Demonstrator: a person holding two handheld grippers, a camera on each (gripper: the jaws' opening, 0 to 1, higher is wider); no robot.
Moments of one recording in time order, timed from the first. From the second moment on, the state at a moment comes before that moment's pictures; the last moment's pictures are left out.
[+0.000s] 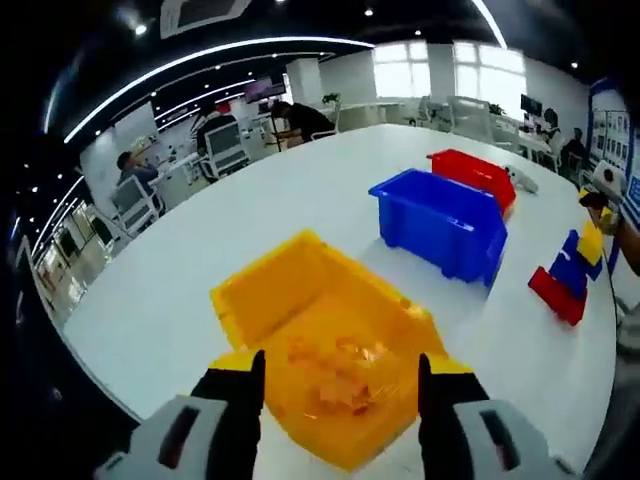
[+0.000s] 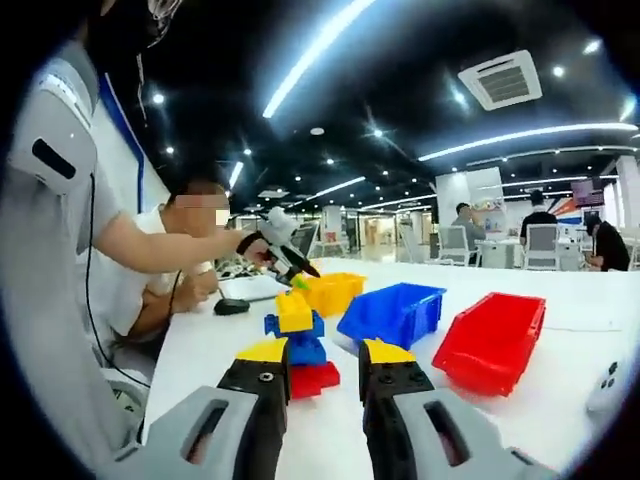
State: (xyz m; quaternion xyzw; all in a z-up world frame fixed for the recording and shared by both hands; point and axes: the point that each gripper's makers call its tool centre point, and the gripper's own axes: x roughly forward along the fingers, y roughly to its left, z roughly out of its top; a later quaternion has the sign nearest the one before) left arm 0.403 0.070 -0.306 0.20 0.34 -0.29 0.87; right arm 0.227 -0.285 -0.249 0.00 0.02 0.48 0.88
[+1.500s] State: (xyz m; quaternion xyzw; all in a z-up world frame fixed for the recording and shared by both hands) left arm 0.216 -0.171 -0.319 -0.02 0.17 -0.24 0.95; right arm 0.252 -0.170 -0.256 -0.09 0.07 0.57 0.82
